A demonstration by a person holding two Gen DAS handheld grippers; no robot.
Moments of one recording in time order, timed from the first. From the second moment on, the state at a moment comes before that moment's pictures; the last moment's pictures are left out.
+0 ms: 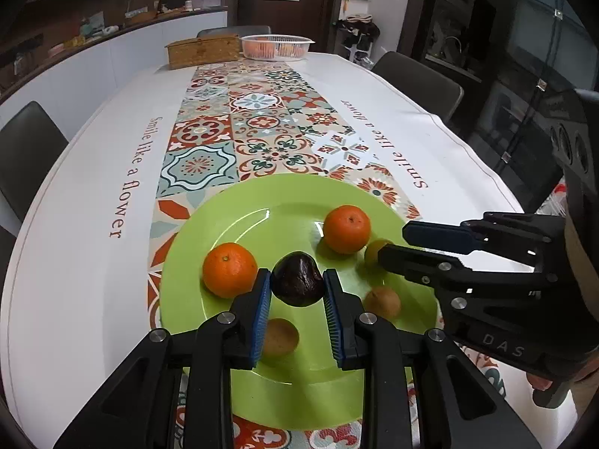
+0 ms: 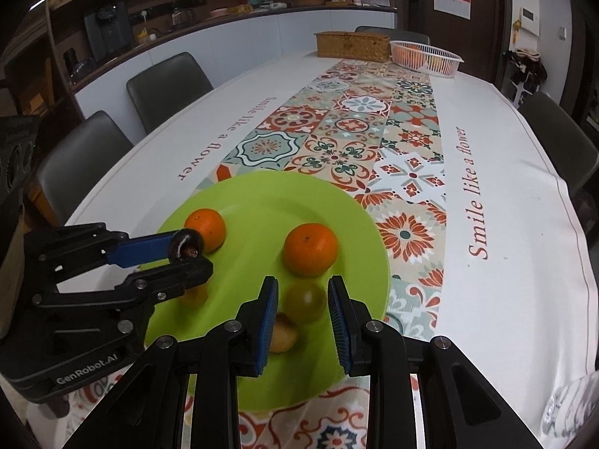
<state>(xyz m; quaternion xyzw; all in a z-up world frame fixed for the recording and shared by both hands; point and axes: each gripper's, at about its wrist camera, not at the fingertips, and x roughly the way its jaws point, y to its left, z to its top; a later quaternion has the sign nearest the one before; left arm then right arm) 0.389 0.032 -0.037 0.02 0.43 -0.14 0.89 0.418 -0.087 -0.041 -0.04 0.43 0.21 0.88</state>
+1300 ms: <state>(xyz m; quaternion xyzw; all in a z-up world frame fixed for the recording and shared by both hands) 0.217 0.044 0.057 0.04 0.33 -0.06 0.94 0.263 -0.098 0.041 -0.04 0.33 0.19 0.92</state>
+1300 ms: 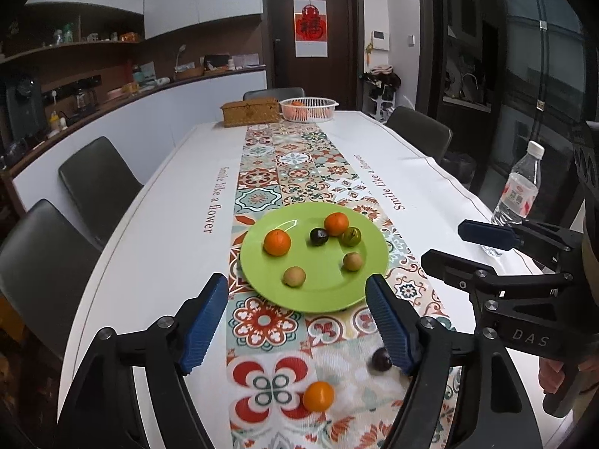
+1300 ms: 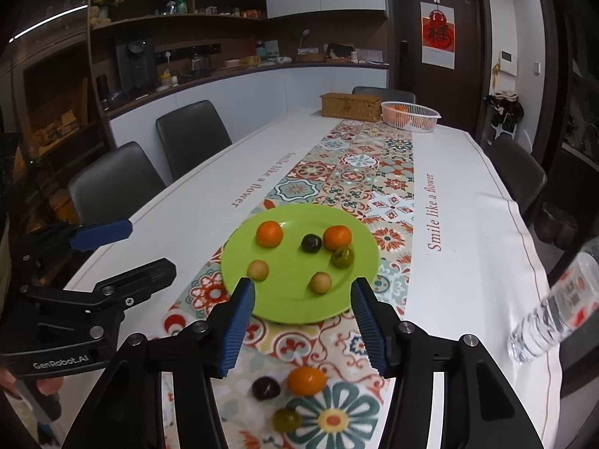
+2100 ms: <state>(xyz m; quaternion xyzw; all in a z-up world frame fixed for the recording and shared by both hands) 0.156 0.050 0.017 0.05 0.37 -0.07 0.93 0.205 -0.094 0.000 -0.04 0.39 0.20 0.90</state>
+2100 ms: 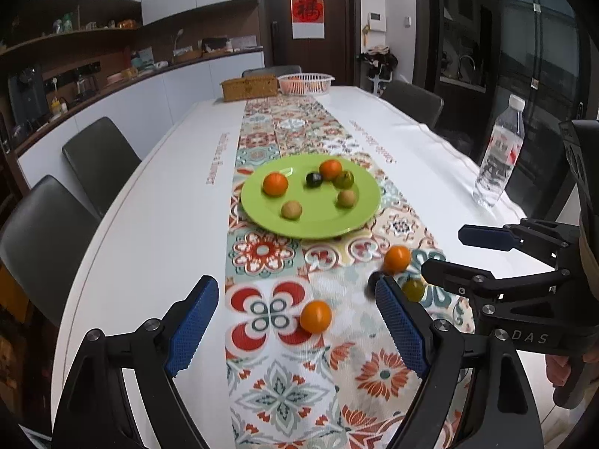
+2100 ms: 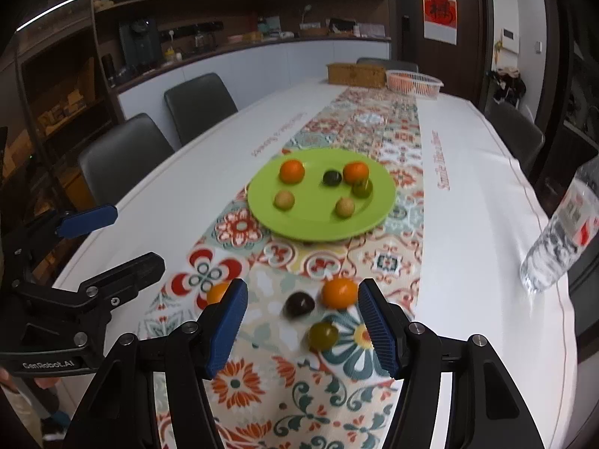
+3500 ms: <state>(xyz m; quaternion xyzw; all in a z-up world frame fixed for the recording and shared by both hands) 0.213 0.047 -0.078 0.01 0.48 -0.10 0.87 0.237 -0.094 -0.080 -0.03 0.50 0.17 0.85</state>
